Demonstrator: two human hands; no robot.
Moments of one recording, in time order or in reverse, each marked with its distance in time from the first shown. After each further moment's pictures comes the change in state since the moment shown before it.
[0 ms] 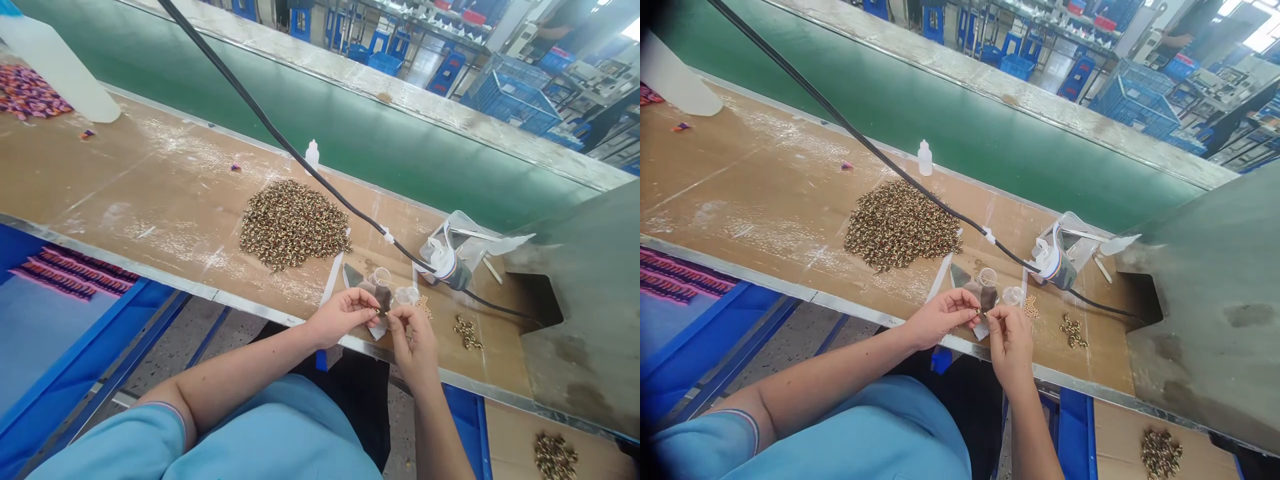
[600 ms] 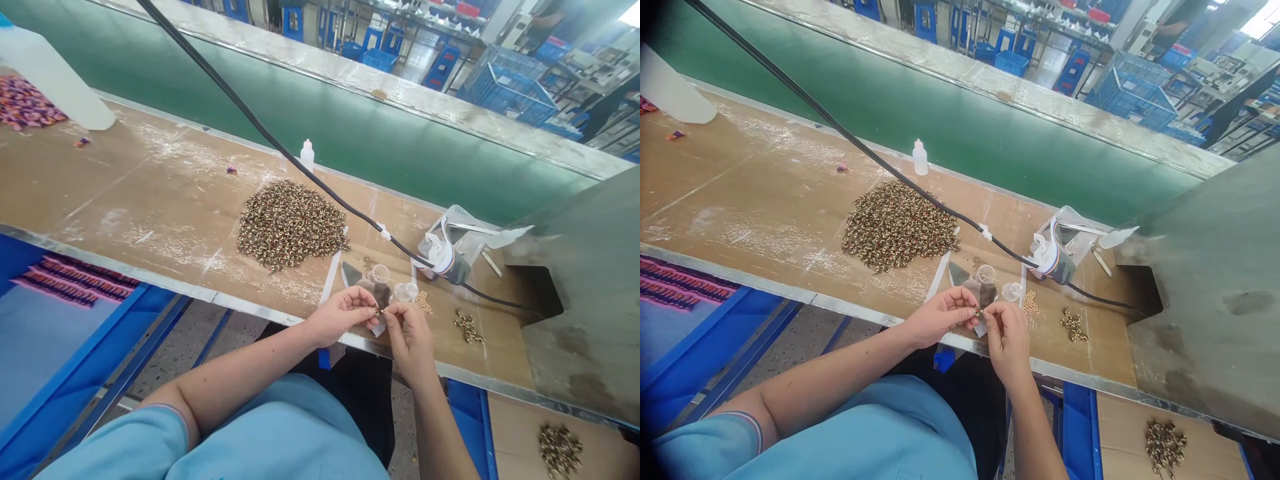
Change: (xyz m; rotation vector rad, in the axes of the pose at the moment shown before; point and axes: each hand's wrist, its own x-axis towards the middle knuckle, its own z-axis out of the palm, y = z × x) left_hand -0.002 0.004 0.000 0.000 -0.050 -0.041; right_hand -0.002 0.001 0.004 0.035 -0.002 -0.011
